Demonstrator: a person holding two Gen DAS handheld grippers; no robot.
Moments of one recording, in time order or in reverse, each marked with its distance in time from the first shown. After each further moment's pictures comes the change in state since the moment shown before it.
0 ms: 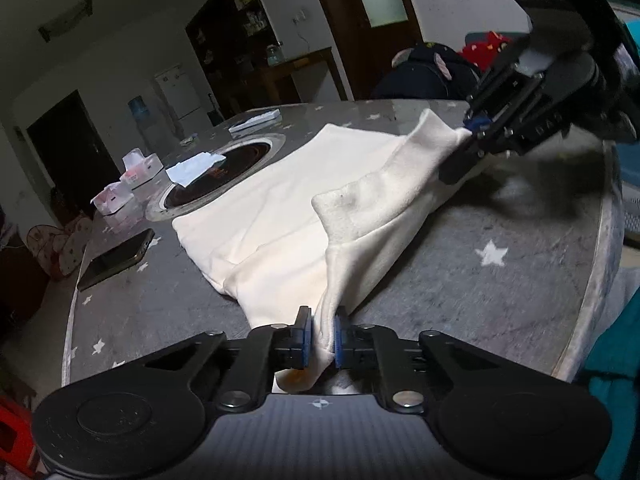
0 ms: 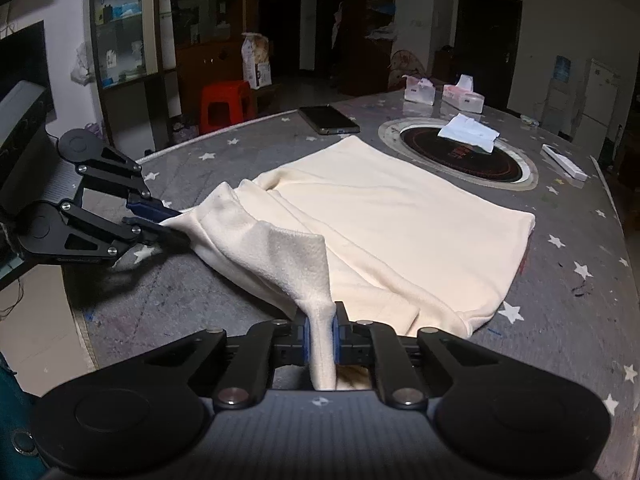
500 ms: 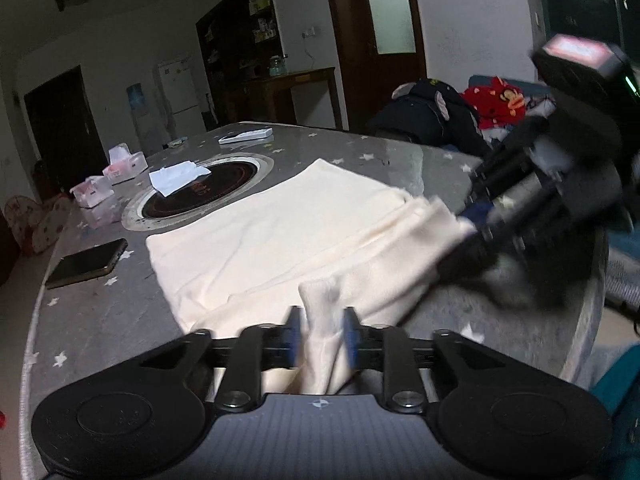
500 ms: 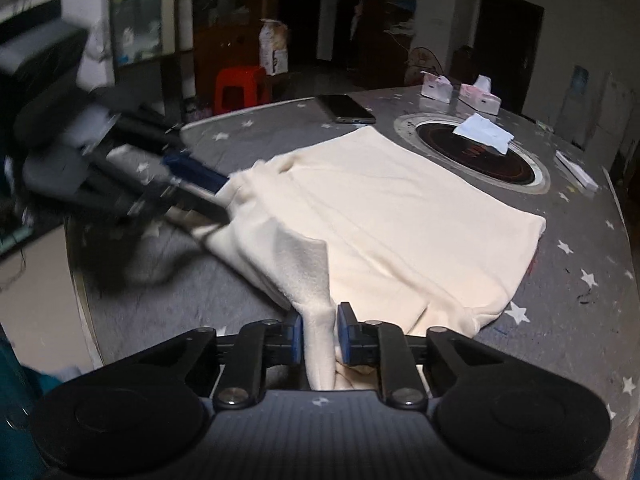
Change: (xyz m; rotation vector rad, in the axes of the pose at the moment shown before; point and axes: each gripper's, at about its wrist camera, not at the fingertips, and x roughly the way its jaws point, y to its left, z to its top) left arm 0.007 0.006 0.029 -0.119 -0.043 -0.078; right arm 0.002 0.001 -0.002 -0.059 0.038 0.028
